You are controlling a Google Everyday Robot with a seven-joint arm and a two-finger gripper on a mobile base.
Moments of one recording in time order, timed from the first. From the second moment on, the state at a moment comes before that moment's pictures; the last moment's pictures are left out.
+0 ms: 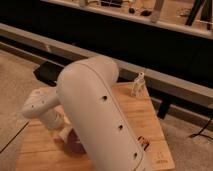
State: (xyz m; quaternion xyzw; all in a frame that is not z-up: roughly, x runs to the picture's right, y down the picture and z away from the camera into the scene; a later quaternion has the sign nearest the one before) arm -0.231 0.238 0.797 -0.25 0.29 0.48 0.79
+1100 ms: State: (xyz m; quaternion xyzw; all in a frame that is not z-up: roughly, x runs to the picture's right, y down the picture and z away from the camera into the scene) arm -0.216 0.243 0.812 -0.27 0.31 0.51 0.76
